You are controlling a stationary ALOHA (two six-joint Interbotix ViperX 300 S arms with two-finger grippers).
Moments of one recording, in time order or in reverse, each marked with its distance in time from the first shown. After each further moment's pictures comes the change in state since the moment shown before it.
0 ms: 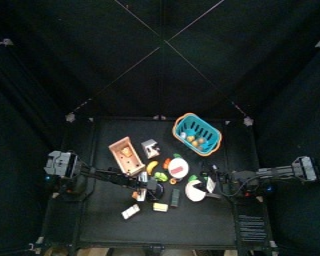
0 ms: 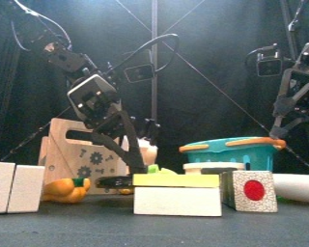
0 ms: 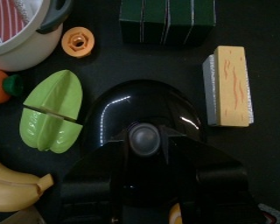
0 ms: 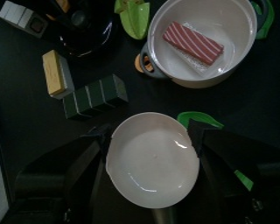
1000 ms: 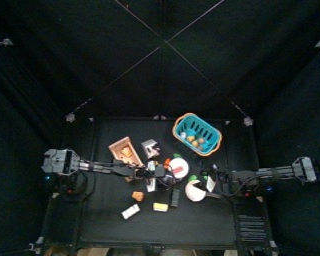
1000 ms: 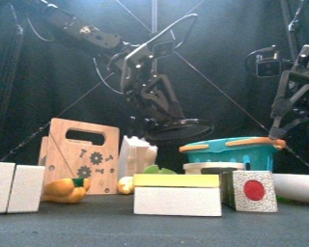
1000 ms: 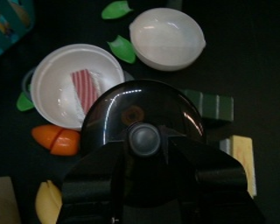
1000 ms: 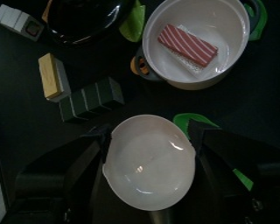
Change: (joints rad) left arm 0.170 0.015 -0.281 -0.038 0.117 -0.002; right arm -0.018 0.003 0.000 -0.005 0.000 0.000
